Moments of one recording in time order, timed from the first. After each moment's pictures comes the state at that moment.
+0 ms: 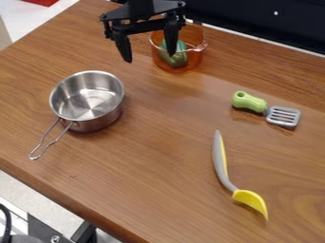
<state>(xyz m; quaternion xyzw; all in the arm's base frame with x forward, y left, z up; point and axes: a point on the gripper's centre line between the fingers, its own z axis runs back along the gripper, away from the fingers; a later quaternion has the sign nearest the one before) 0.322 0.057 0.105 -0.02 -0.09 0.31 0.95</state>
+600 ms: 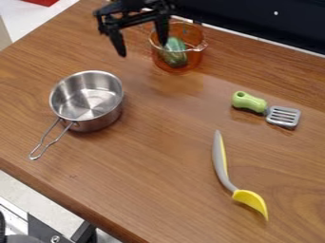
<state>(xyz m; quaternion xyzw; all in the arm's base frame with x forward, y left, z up) 0.334 0.084 0.102 -0.05 -0.05 0.41 0.91</state>
